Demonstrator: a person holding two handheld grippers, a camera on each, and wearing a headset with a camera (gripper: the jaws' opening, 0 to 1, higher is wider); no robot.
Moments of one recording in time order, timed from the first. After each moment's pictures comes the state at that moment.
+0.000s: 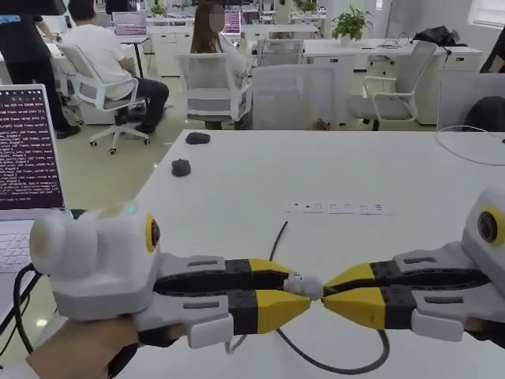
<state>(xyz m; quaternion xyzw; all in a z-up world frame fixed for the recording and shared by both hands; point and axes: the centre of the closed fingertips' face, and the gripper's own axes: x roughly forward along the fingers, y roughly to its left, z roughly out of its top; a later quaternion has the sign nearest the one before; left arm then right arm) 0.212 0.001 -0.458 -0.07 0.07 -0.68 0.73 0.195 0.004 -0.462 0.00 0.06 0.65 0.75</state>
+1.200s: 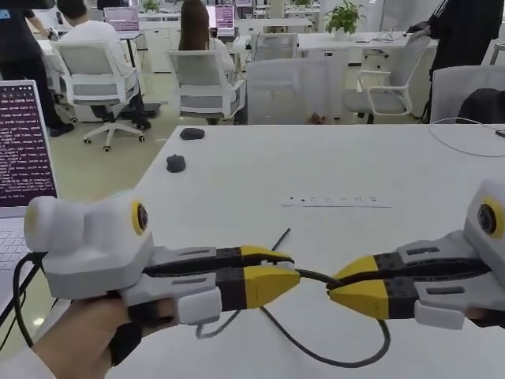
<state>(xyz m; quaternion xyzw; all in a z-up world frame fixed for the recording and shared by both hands) 0.215 0.010 -0.454 -0.15 0.11 -0.68 0.71 0.199 -0.015 -0.483 -0.04 0.08 0.64 0.76</state>
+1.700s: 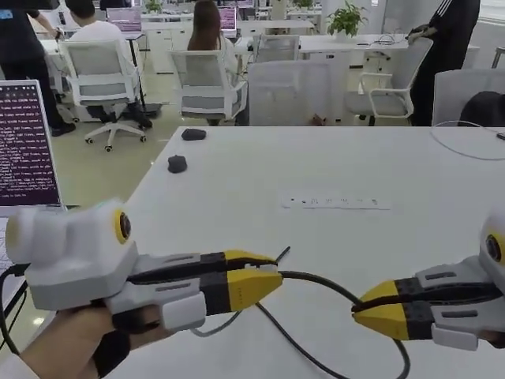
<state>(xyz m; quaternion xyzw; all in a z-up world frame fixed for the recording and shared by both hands) 0.221 0.025 -0.456 -0.16 0.10 -0.66 0.73 0.208 -0.048 -0.529 -0.07 0.13 0.61 0.78</state>
